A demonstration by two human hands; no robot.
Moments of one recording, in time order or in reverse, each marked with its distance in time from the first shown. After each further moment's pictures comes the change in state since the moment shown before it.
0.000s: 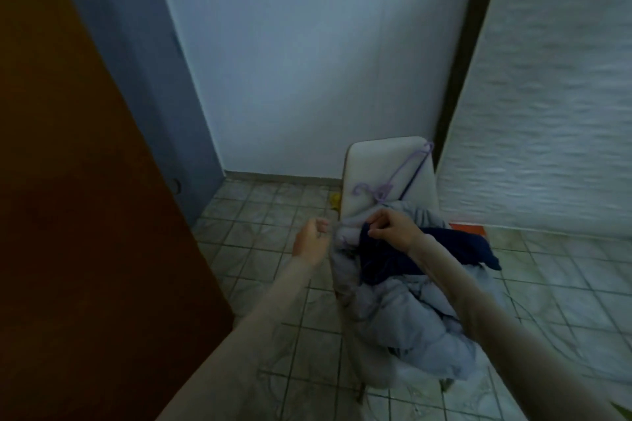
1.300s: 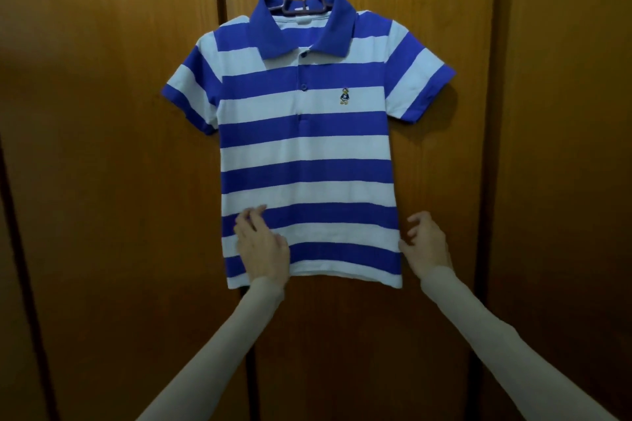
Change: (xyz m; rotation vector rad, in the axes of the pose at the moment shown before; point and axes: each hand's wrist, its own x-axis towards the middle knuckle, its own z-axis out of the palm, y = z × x) left_hand -0.597 0.019 -0.460 0.775 1.994 -0.259; right_hand -0.369 -0.472 0.310 0.326 -0.316 -1.118
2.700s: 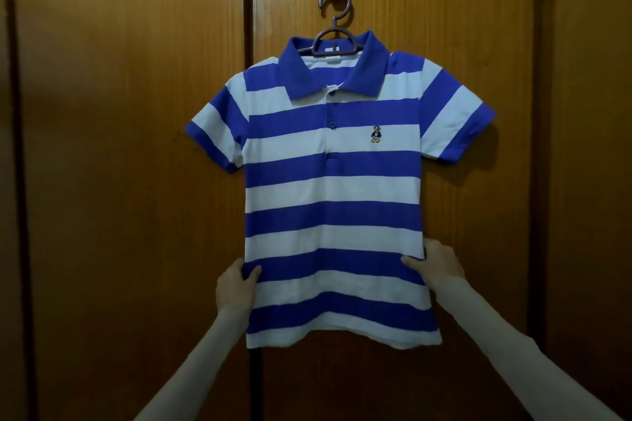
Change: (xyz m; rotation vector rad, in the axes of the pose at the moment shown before) left_hand 0.077 -0.078 0.014 -0.221 -0.234 -0.303; right_hand 0.069 -0.042 0.018 -0.079 -0.242 0.027
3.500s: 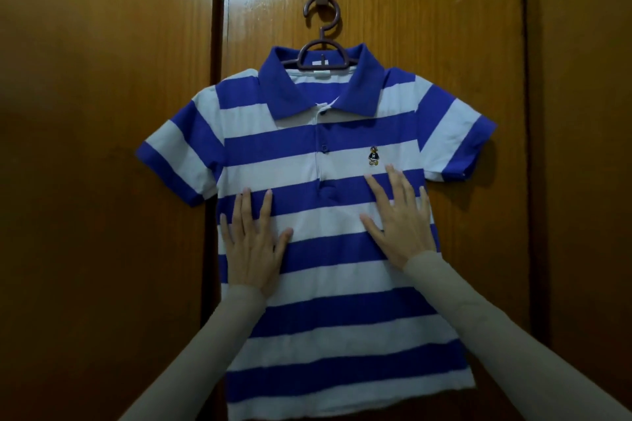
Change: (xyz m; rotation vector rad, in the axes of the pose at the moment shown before) left_hand 0.079 0.088 0.065 0.519 0.372 0.738; right_hand 0.089 -0.064 -0.012 -0.639 0.506 -0.553
